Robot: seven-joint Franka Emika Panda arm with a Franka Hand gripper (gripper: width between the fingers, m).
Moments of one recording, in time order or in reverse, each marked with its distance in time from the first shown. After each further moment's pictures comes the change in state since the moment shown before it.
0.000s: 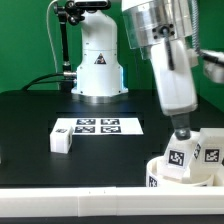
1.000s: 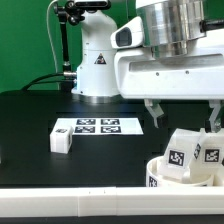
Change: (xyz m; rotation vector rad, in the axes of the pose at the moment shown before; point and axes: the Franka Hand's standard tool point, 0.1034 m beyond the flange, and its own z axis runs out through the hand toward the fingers) arm -0.006 0.007 0.004 -0.057 0.036 -0.919
